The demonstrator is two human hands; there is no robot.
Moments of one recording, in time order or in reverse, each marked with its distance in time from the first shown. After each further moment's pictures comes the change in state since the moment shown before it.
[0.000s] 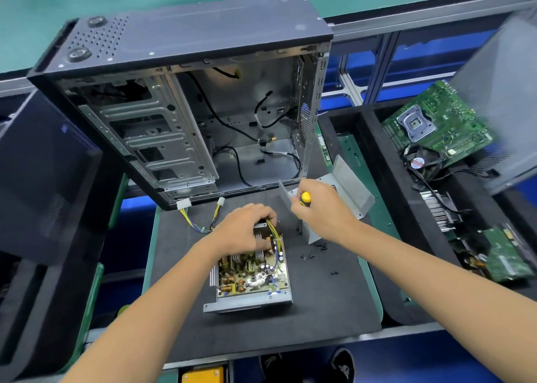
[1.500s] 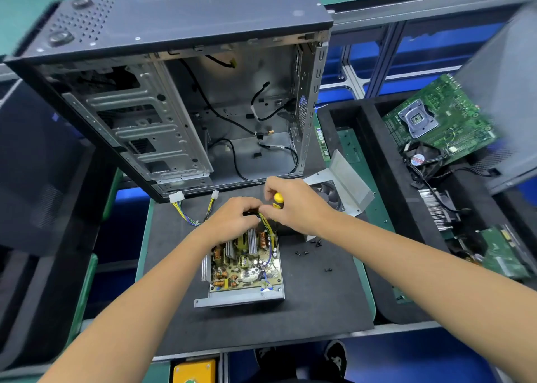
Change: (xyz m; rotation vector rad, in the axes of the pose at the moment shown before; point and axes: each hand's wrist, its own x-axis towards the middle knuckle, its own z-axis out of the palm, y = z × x) left_hand 0.007 0.002 -0.004 -0.382 0.015 -0.125; right_hand 0.015 -0.014 0.010 -0.074 -0.223 -0.221
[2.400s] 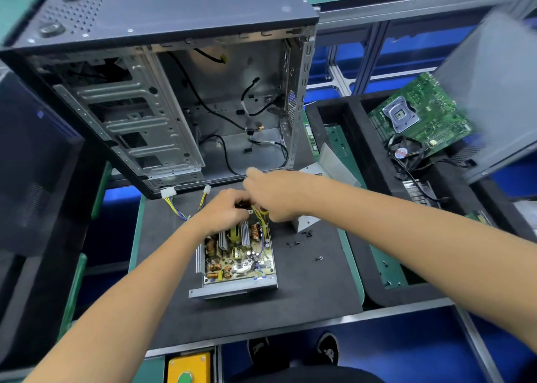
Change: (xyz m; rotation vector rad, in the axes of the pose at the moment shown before) left_hand -0.004 0.004 -0.003 -0.035 0.002 0.015; right_hand 0.010 -0.045 -0.024 -0.744 -0.468 -0.194
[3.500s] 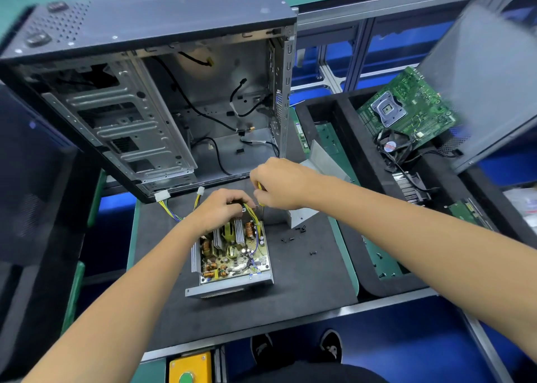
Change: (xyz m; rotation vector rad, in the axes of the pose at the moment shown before) left_hand 0.000 -0.001 0.001 -0.048 -0.021 -0.029; right_hand -0.022 0.011 0.002 0.290 0.213 0.194
